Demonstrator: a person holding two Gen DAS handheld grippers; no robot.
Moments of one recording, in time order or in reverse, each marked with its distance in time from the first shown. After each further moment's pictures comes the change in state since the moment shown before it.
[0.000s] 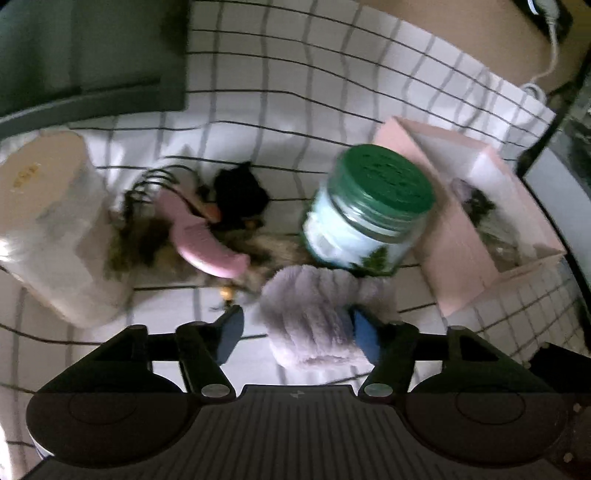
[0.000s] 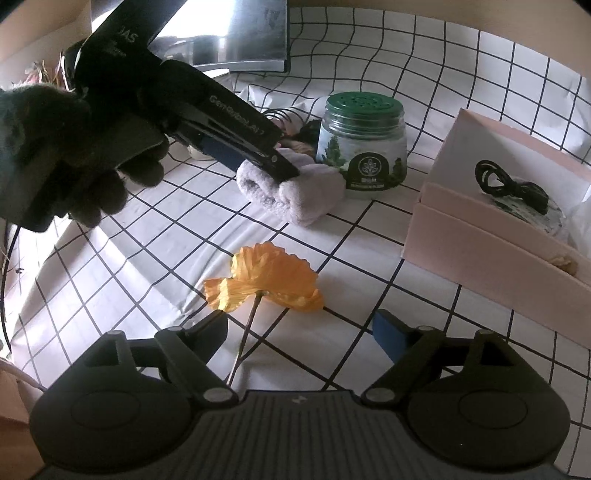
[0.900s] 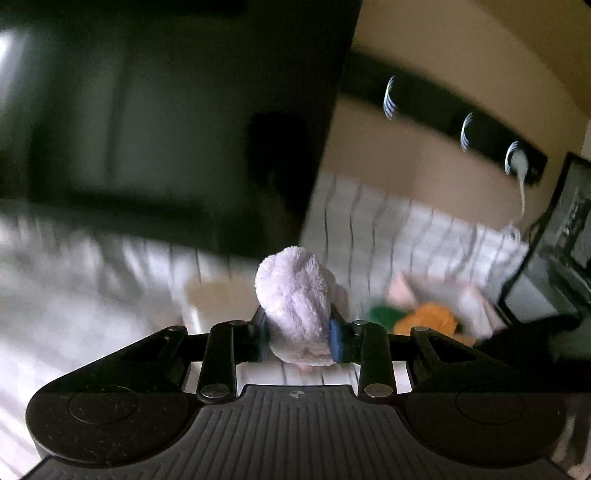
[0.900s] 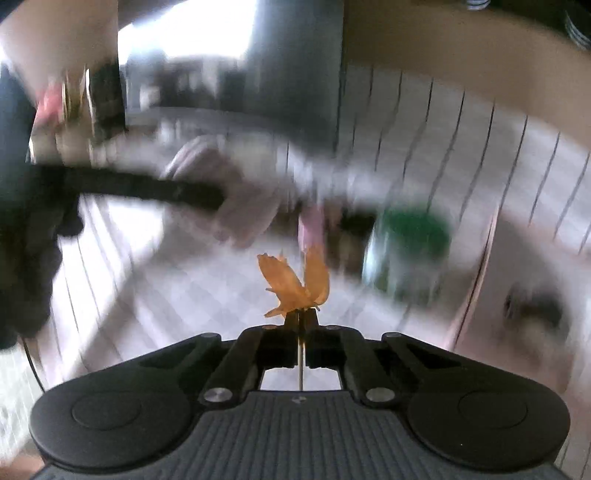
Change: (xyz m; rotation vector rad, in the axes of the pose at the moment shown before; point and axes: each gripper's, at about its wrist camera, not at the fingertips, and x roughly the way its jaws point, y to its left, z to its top) left arm -0.188 0.027 0.000 -0.055 -0.467 0.109; right arm -0.037 0.032 0.097 -0.040 -0.119 0.057
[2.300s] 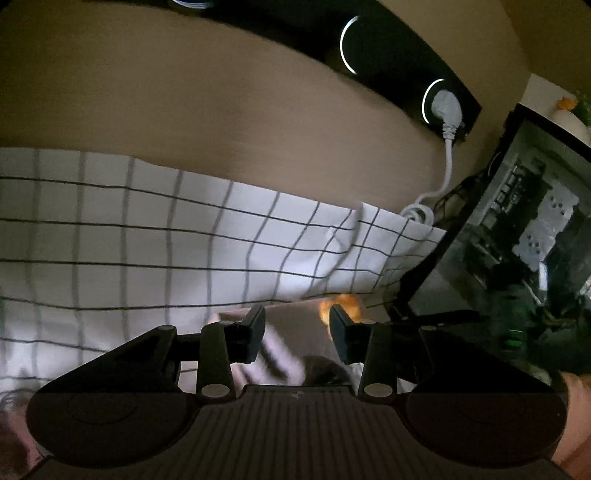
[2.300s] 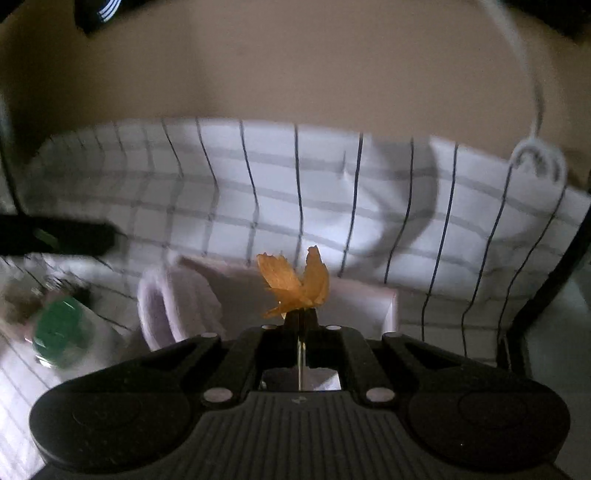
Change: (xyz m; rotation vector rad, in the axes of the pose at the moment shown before) left arm 0.199 -0.122 0.050 0.052 0.191 -0.431; right arm 0.026 -0.236 0.002 0.273 0.029 -0.392
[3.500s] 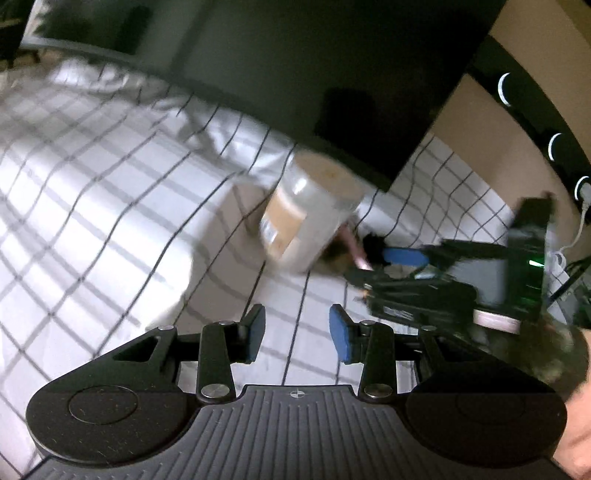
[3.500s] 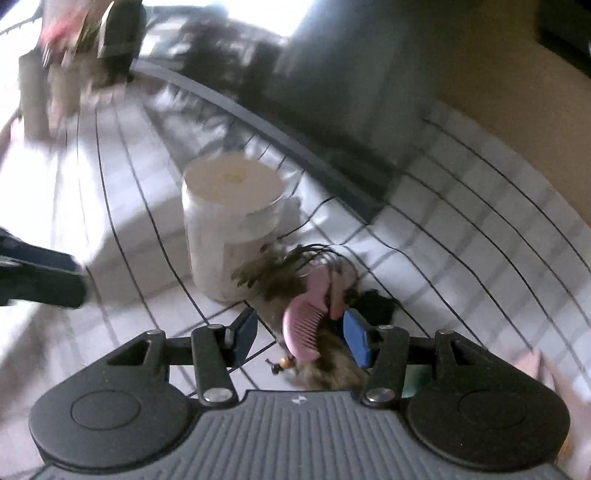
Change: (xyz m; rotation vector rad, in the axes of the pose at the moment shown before) left arm -0.219 0.116 -0.194 -0.467 -0.110 0.469; right arm -0.005 0.304 -0.038 -0.637 -0.036 0.264
